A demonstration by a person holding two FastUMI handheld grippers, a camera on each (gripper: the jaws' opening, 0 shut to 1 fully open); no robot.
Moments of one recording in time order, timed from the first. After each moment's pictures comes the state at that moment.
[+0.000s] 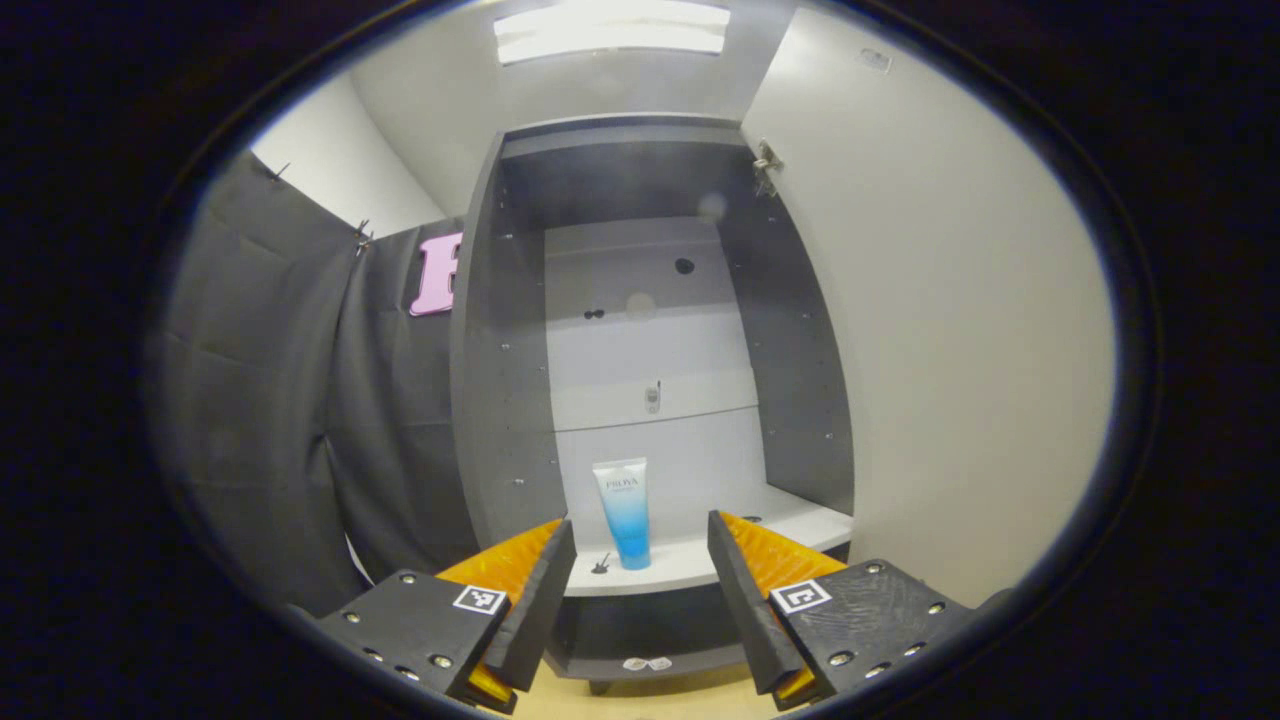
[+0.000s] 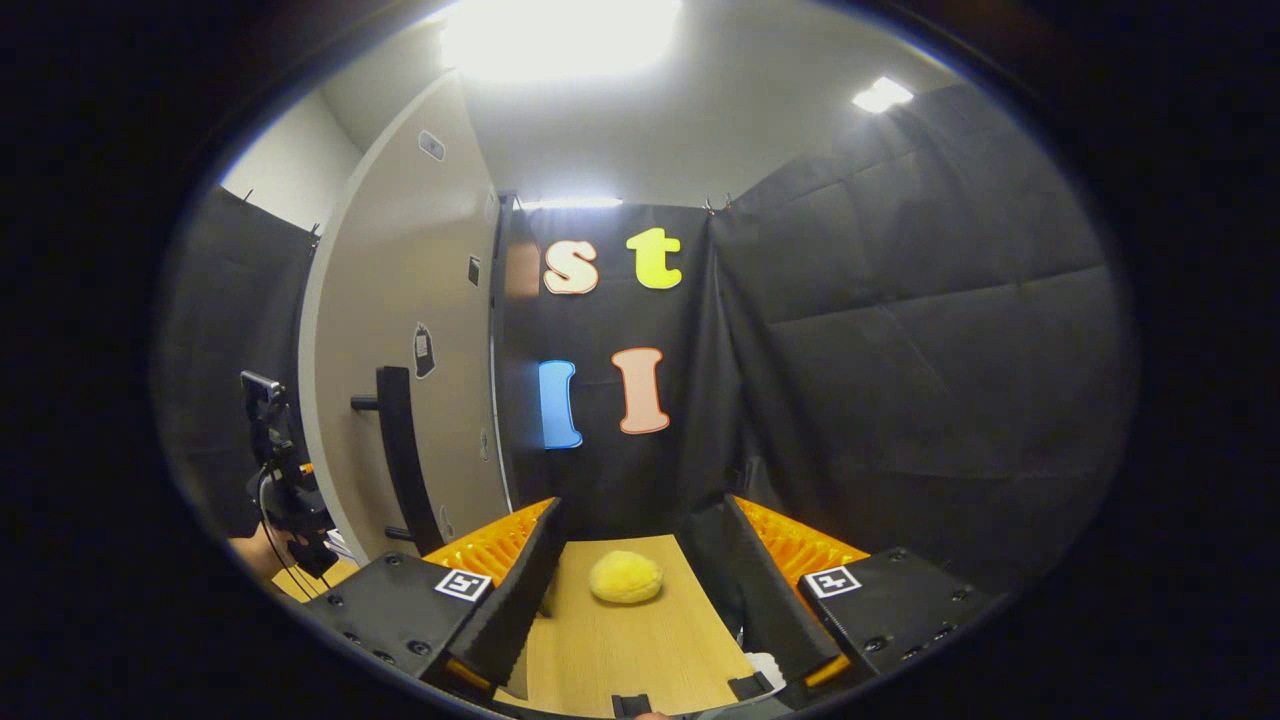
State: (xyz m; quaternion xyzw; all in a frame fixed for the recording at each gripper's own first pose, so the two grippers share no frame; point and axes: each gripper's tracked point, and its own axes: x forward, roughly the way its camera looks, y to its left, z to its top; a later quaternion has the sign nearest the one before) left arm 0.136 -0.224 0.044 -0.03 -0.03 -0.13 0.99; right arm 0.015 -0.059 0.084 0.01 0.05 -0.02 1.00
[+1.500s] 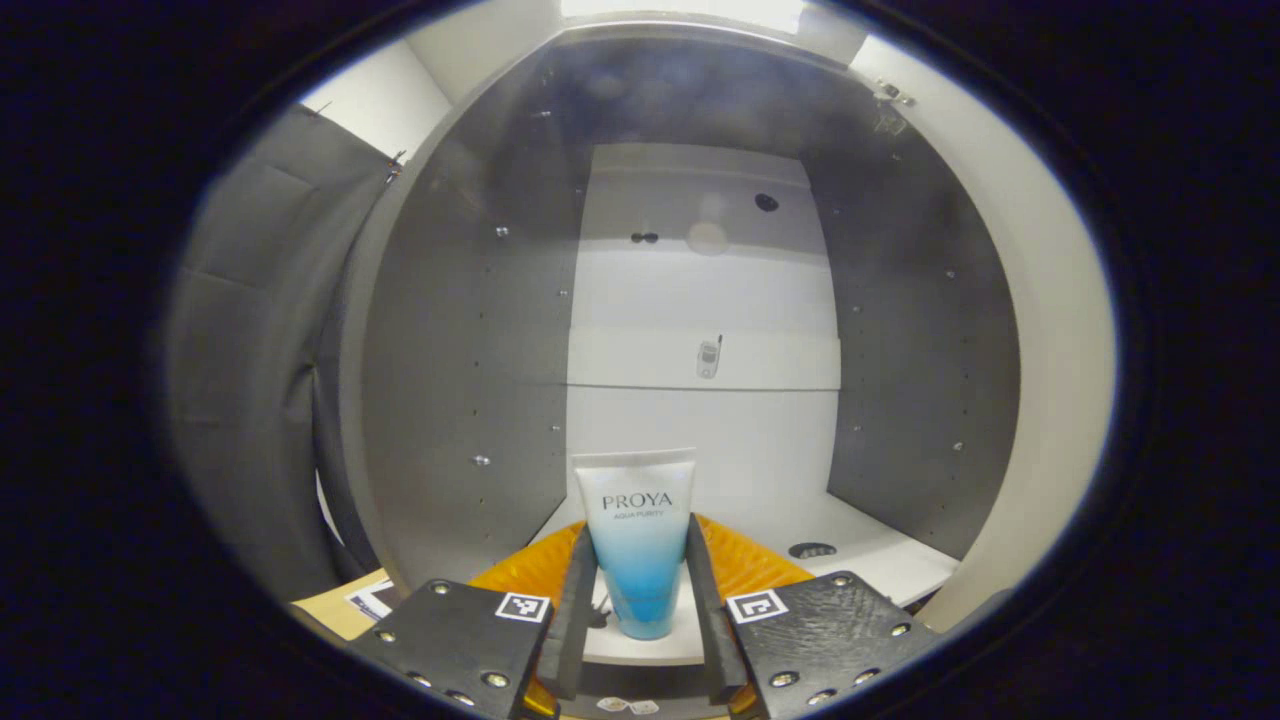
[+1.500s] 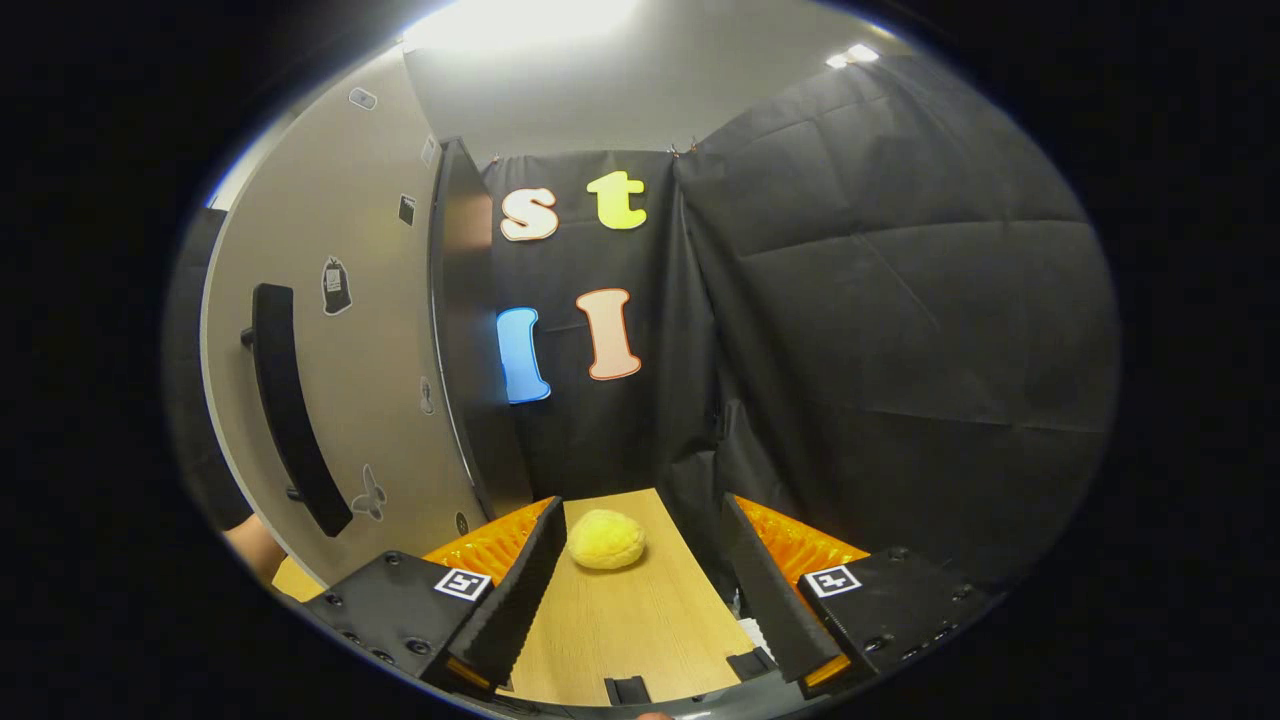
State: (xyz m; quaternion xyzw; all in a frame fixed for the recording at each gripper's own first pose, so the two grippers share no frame) left arm 0.270 -0.234 0.004 -0.09 0.02 -0.10 0.99; right arm 0.049 -0.084 0.027 0.04 0.12 -0.04 0.99
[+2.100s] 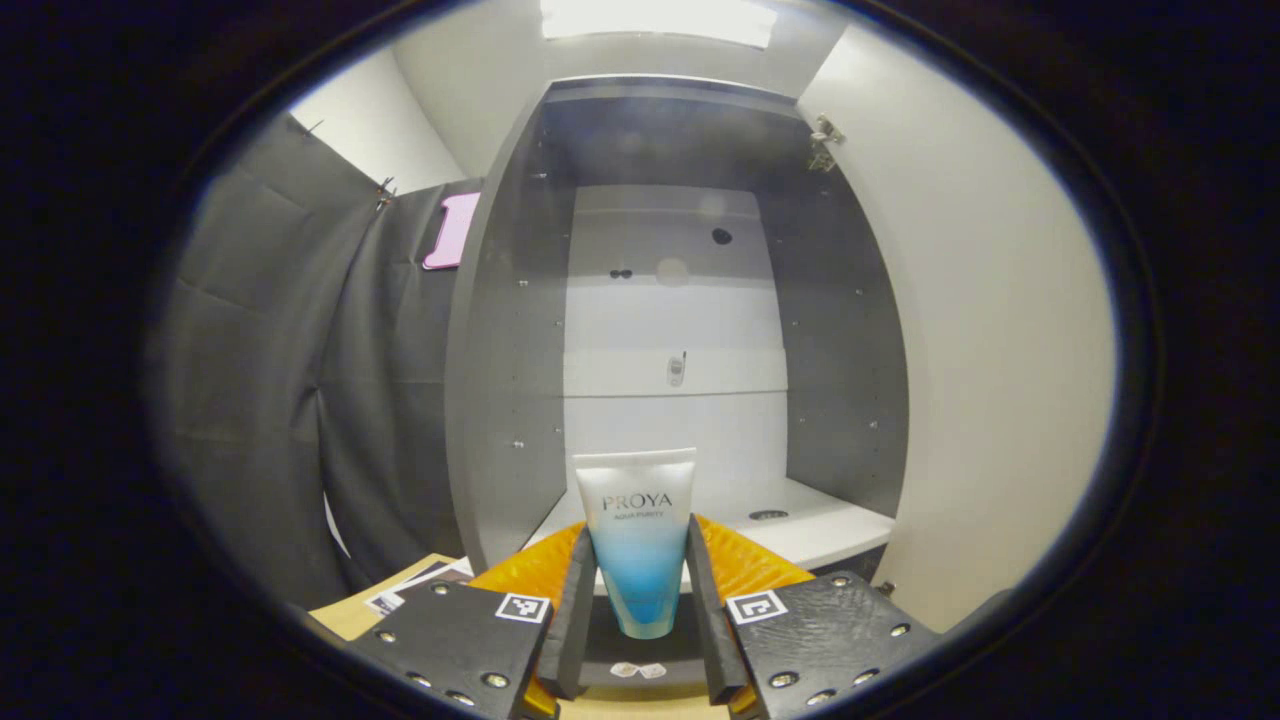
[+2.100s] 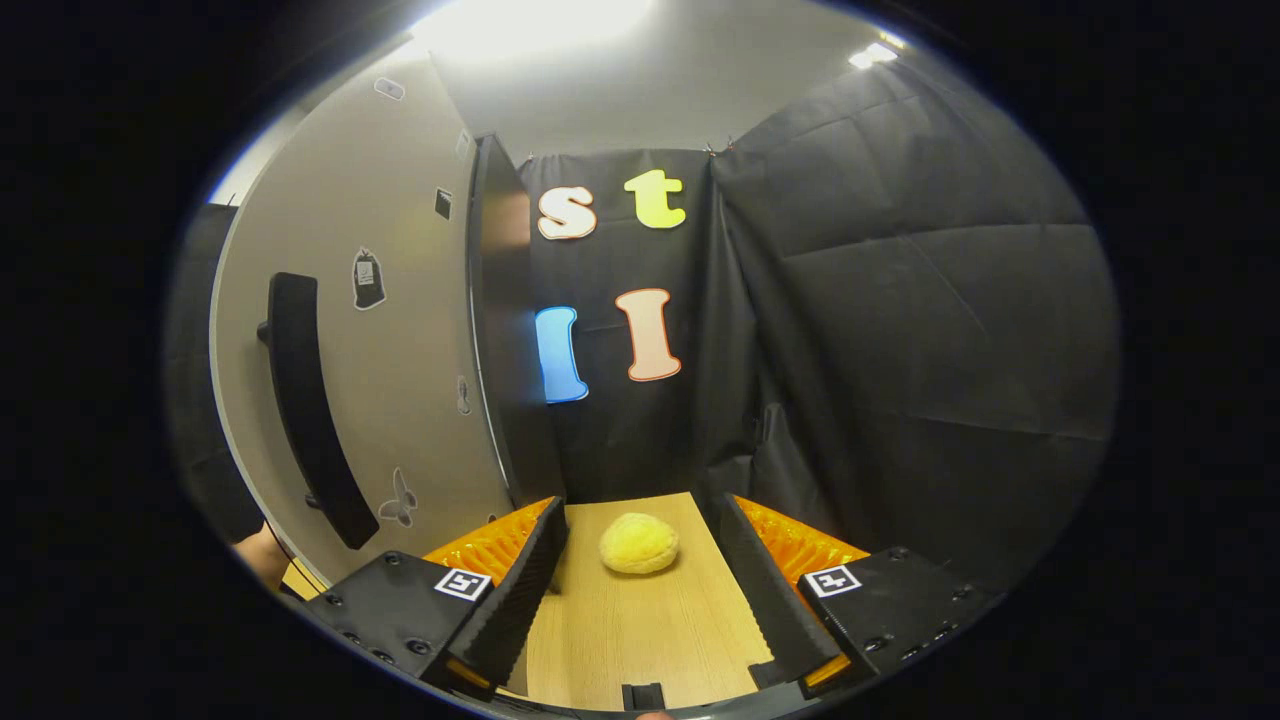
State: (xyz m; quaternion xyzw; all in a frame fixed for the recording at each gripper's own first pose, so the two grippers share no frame) left arm 0.168 -0.215 -0.003 -0.07 0.00 -0.13 0.99; right arm 0.063 -0.059 0.028 0.03 0.12 0.02 0.99
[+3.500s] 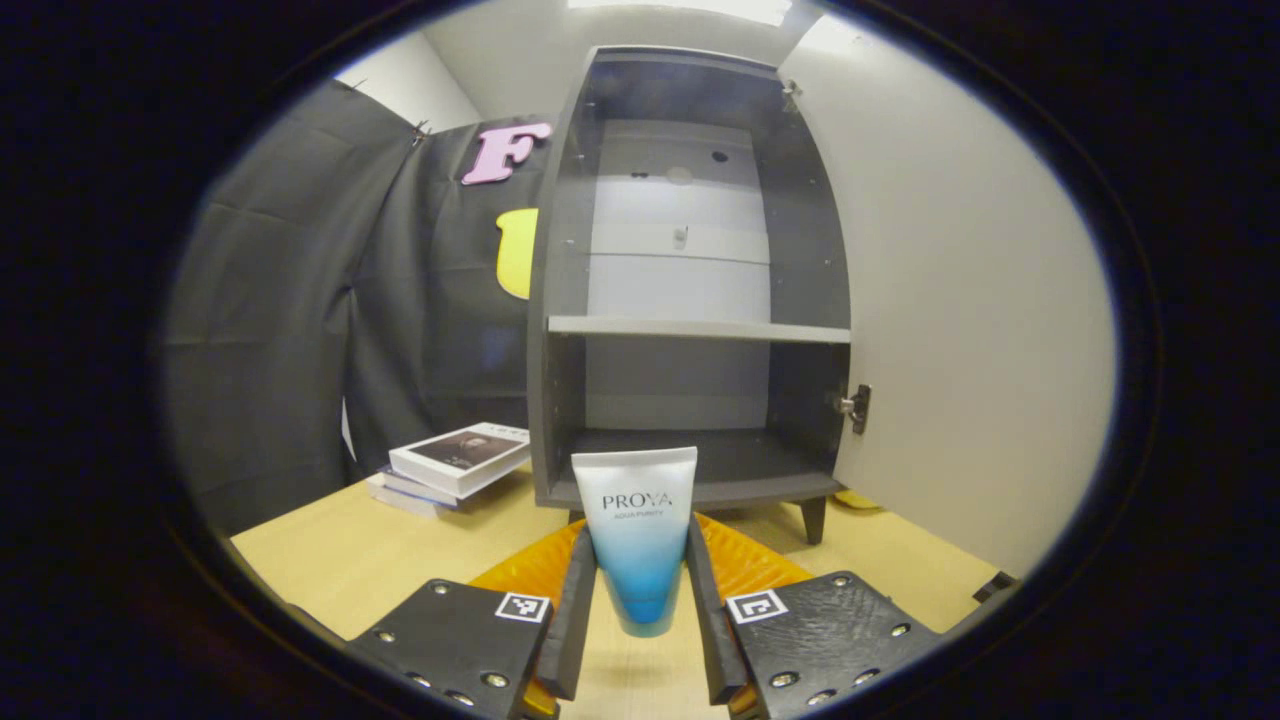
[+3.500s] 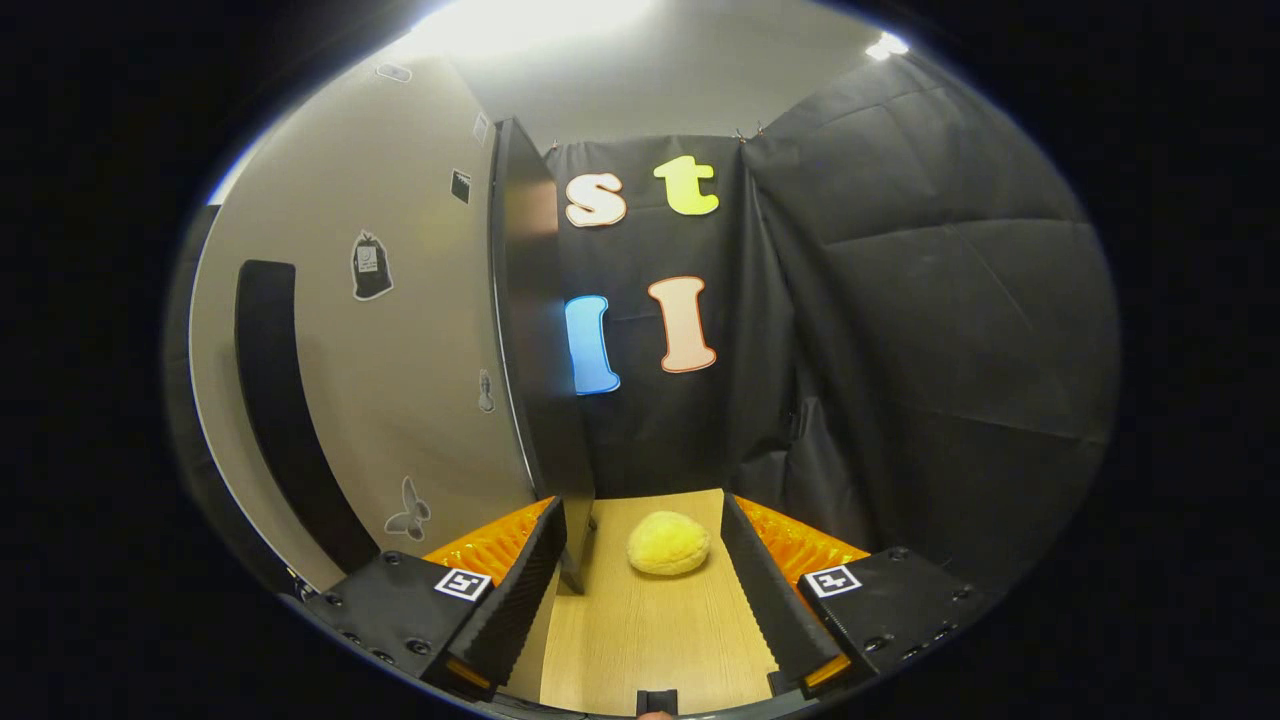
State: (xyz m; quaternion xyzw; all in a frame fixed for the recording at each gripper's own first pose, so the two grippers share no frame) left arm 0.021 -0.203 -0.209 -0.09 0.10 -0.13 0.98; right arm 0.090 -0.039 0.021 0.03 0.14 0.06 0.99
